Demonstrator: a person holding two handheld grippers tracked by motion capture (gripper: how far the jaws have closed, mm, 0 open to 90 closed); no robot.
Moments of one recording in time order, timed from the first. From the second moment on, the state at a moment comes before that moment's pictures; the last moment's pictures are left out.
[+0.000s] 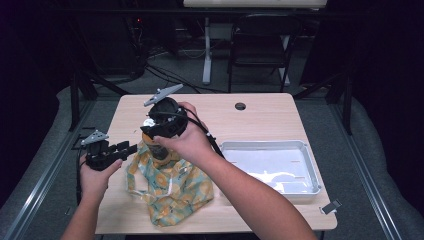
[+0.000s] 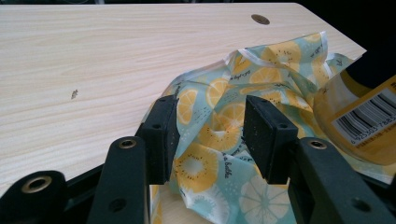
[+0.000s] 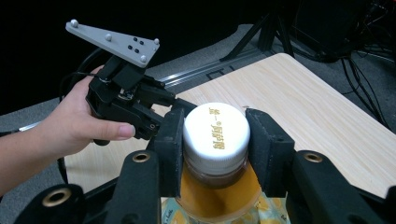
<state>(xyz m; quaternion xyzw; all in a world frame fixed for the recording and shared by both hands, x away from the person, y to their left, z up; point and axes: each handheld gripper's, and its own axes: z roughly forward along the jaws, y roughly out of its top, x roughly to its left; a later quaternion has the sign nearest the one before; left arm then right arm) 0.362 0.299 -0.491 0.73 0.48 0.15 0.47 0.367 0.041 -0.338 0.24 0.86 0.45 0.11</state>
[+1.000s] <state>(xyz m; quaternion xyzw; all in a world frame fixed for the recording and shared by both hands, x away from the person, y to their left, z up) 0.362 0.301 -0.491 0.73 0.48 0.16 0.46 0.368 0.005 -0.317 0.25 0.85 0.45 0.13</state>
